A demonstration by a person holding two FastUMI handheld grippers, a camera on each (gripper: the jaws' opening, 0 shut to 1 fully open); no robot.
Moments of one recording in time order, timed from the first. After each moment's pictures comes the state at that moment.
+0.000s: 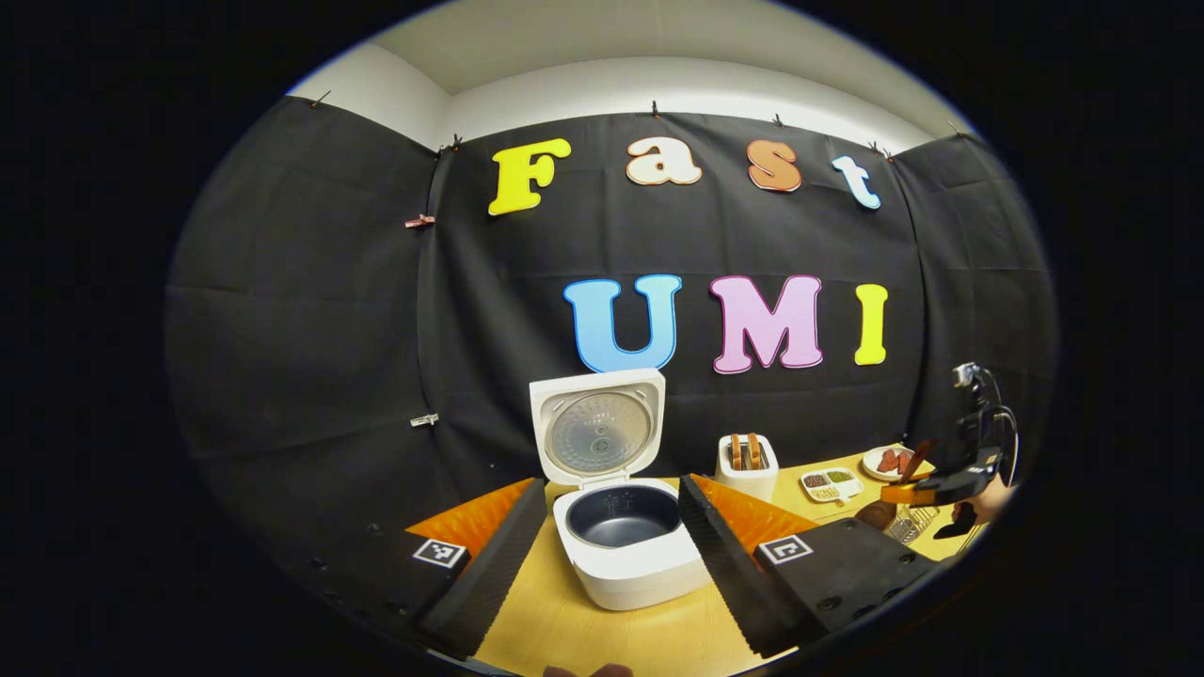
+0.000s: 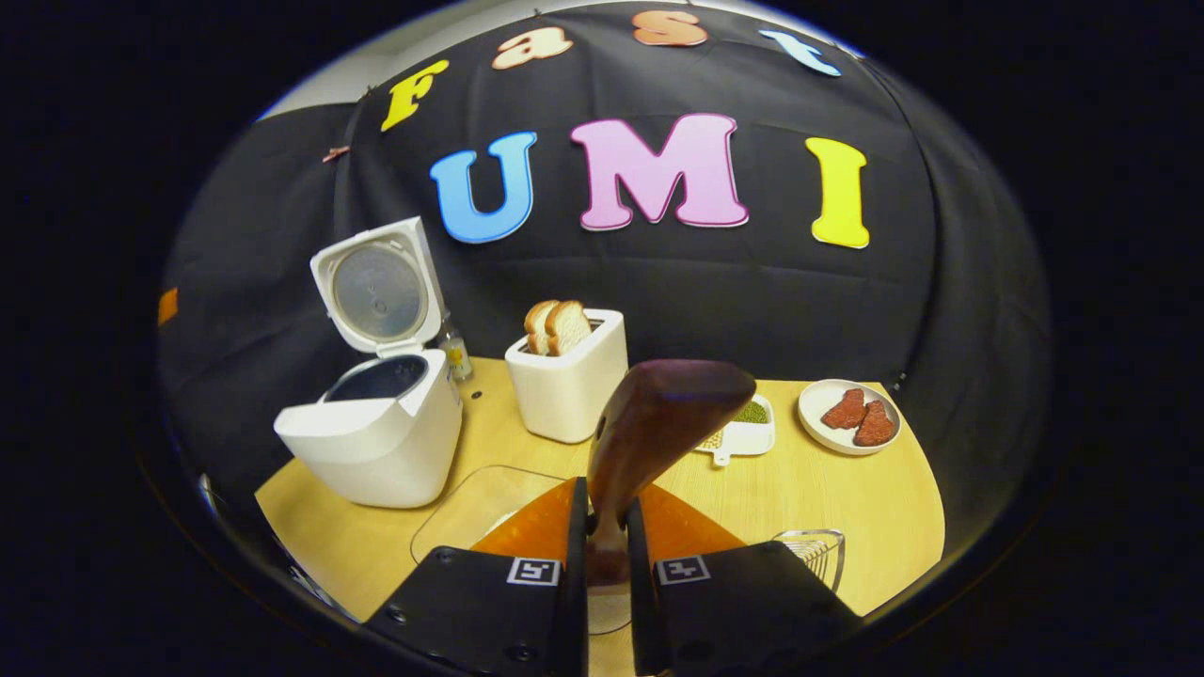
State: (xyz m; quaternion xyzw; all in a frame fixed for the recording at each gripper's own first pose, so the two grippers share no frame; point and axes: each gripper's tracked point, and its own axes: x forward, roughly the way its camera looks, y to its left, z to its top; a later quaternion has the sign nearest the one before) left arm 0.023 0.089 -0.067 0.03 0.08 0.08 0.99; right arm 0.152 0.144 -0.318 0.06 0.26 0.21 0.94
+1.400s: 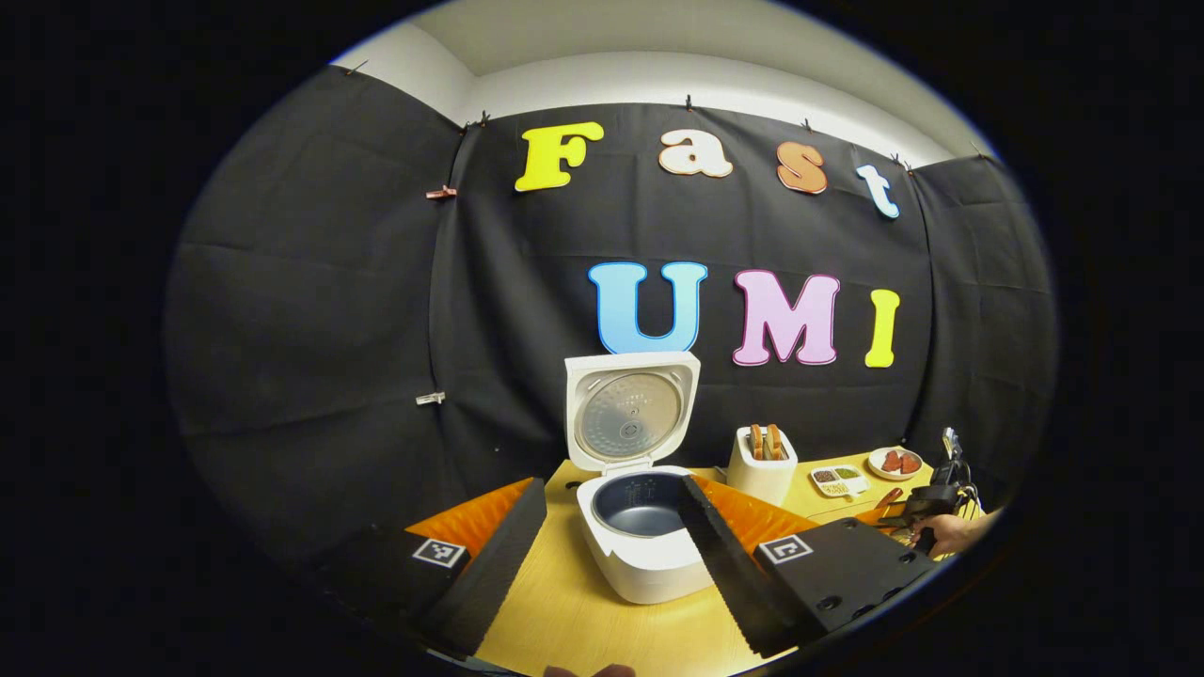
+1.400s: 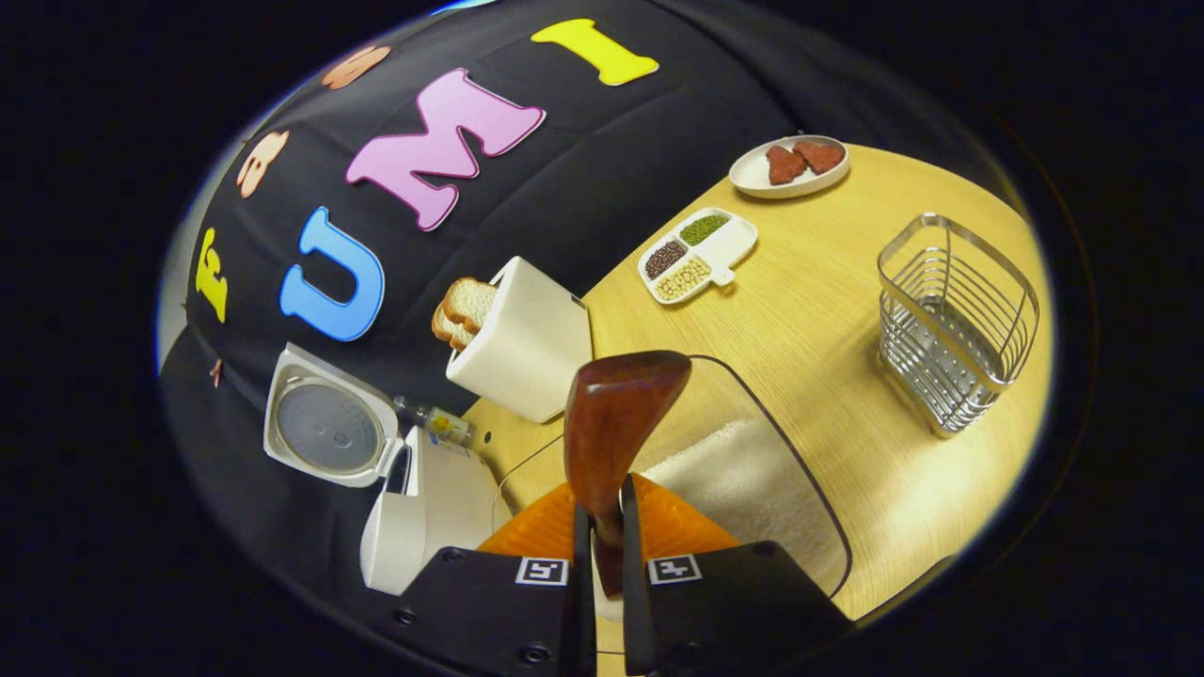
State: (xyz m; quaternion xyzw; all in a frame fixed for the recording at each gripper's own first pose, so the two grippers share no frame) left arm 0.016 0.147 -0.087 0.00 0.08 0.08 0.99; right arm 0.140 0.192 -0.384 0.46 0.37 0.05 0.81
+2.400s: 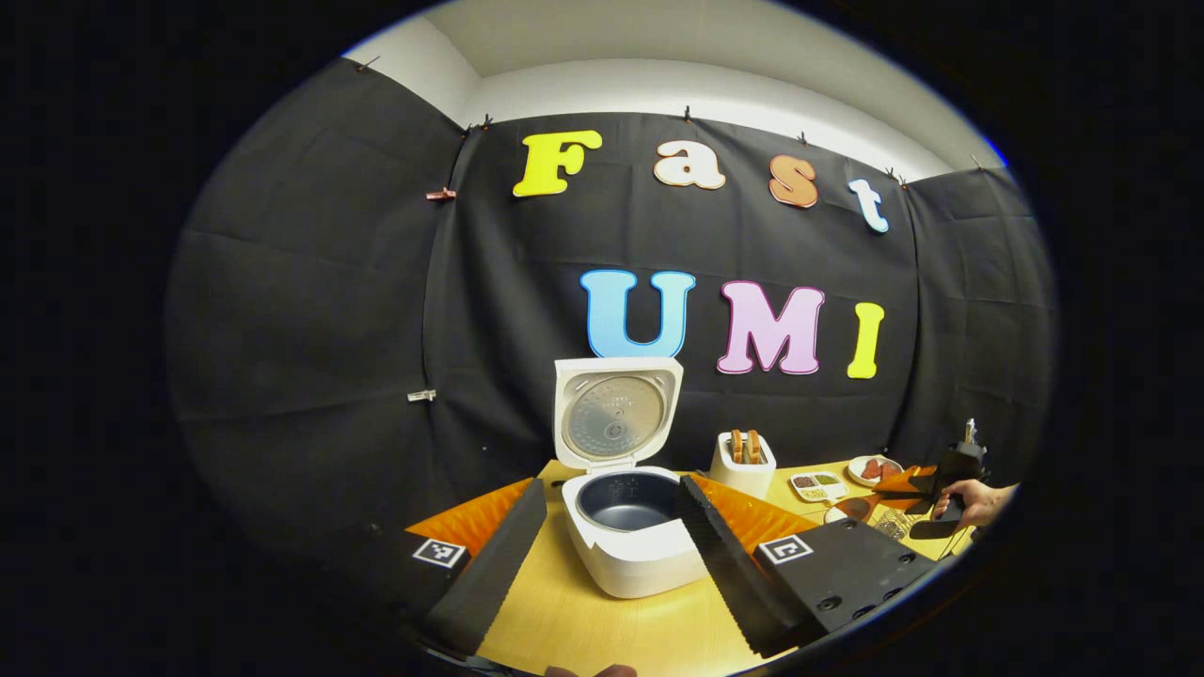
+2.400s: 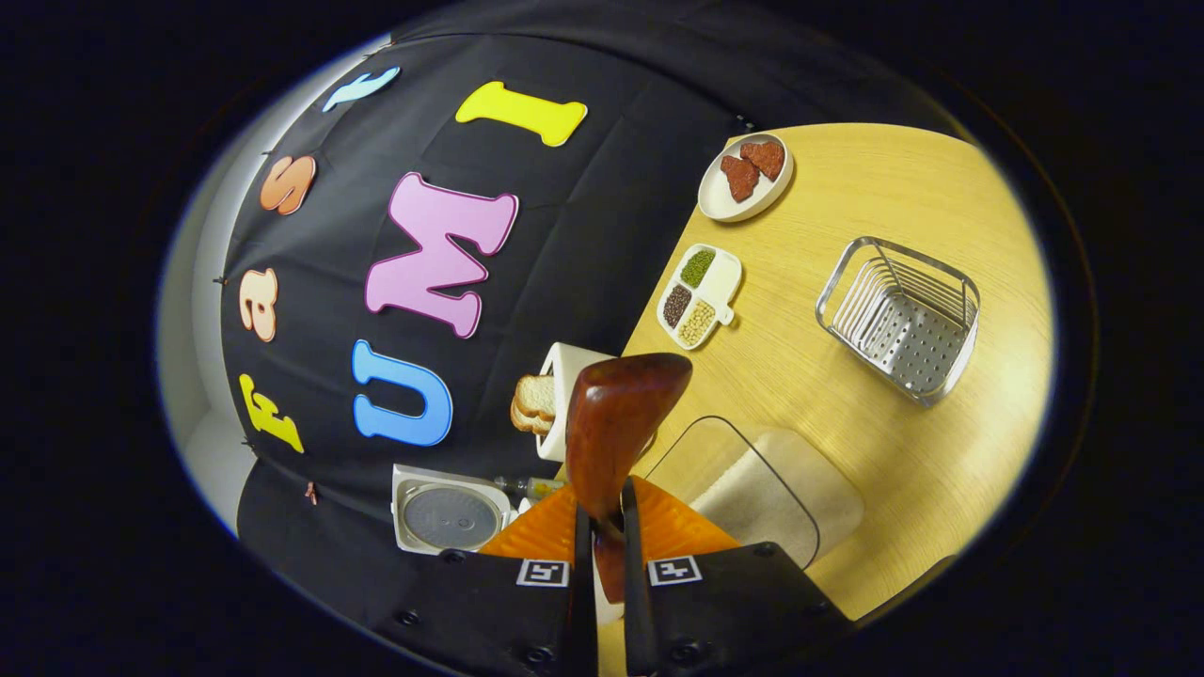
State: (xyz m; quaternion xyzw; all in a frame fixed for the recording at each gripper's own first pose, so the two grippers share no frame) left arm -0.009 0.128 -0.087 -0.02 0.07 0.06 1.00; right arm 0.141 0.135 -0.291 0.60 0.30 0.03 0.74
